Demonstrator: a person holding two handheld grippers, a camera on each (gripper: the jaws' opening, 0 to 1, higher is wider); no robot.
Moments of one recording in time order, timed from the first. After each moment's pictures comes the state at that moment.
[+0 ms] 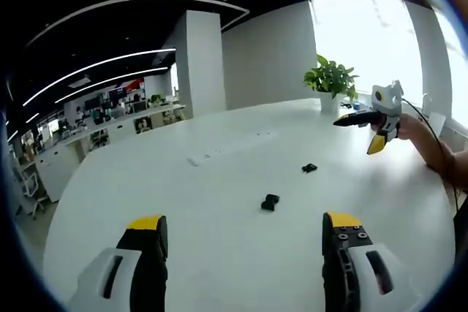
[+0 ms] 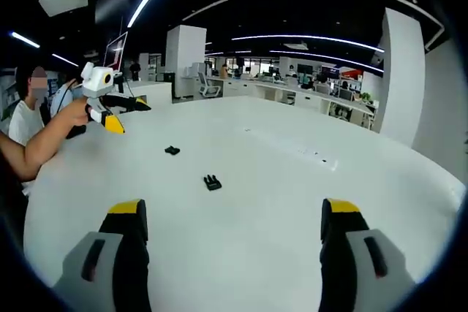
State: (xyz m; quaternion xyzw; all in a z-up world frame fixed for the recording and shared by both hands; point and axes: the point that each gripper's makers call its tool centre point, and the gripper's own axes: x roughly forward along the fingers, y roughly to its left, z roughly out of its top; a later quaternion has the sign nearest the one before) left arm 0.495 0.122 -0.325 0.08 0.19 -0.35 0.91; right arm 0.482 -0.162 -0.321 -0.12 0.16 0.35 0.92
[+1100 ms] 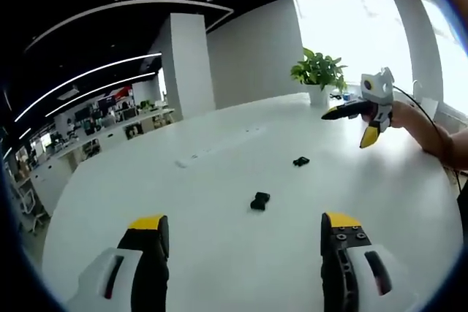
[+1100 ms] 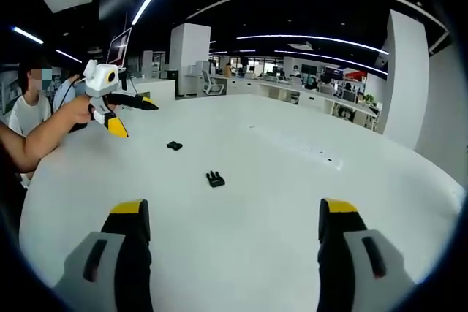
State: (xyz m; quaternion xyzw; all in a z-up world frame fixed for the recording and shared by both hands) left arm 0.494 0.104 -0.338 0.11 0.19 -0.38 0.90; right arm 0.484 -0.155 -0.332 -0.13 0.16 0.36 0.91
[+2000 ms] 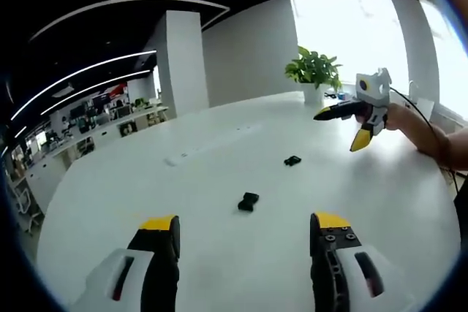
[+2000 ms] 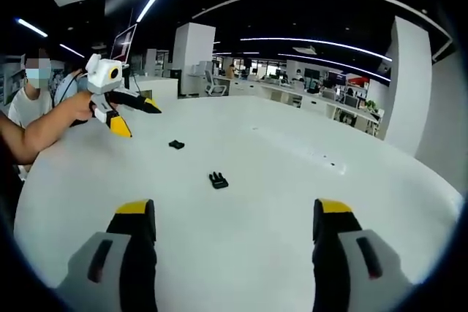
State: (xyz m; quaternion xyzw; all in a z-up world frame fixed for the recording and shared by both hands) left arm 0.488 0.090 -0.342 0.11 0.19 -0.39 0.89; right arm 0.483 -0.148 -0.332 -0.14 0.14 0.36 0.91
